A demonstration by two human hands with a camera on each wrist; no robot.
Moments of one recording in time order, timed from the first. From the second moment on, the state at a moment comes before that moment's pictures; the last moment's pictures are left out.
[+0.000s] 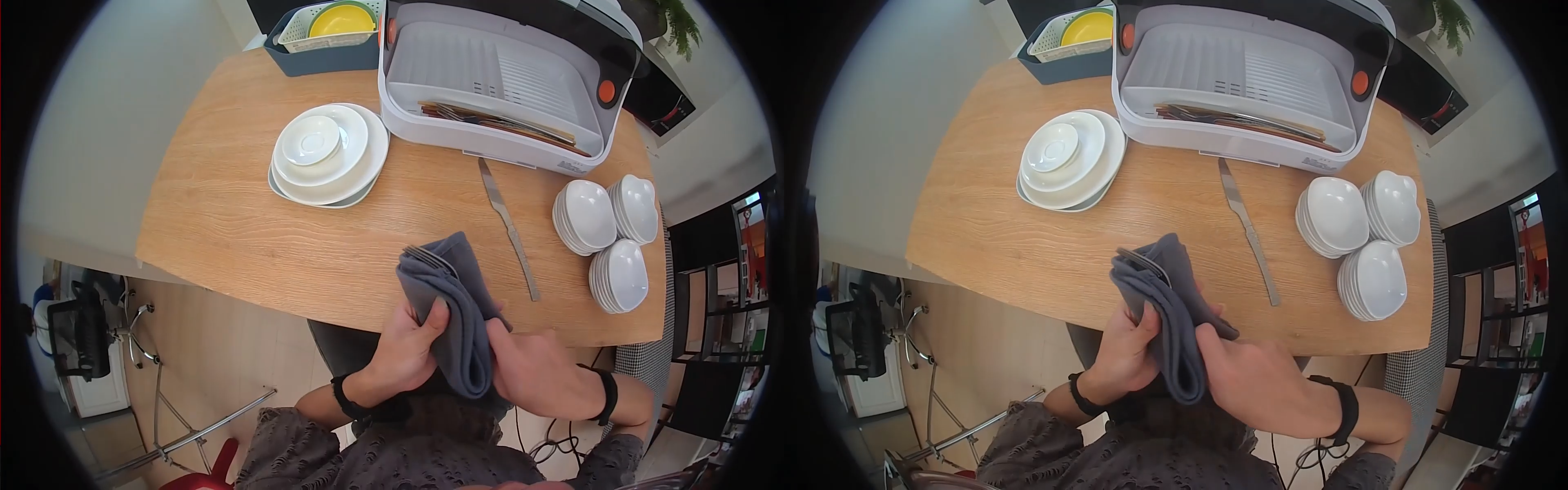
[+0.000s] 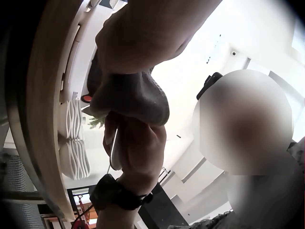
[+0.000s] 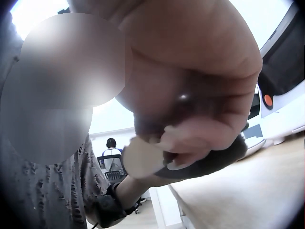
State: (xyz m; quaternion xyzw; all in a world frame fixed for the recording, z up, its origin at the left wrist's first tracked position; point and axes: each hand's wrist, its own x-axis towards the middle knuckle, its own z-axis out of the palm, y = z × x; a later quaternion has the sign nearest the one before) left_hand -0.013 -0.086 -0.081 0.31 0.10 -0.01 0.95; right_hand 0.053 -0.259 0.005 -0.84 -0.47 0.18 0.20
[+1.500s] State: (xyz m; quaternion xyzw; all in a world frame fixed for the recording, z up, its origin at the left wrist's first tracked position) left_hand -0.016 -0.100 -0.058 0.63 -0.03 -0.19 0.75; right_hand 0.049 -0.292 -0.033 -0.70 -0.18 0.14 0.68
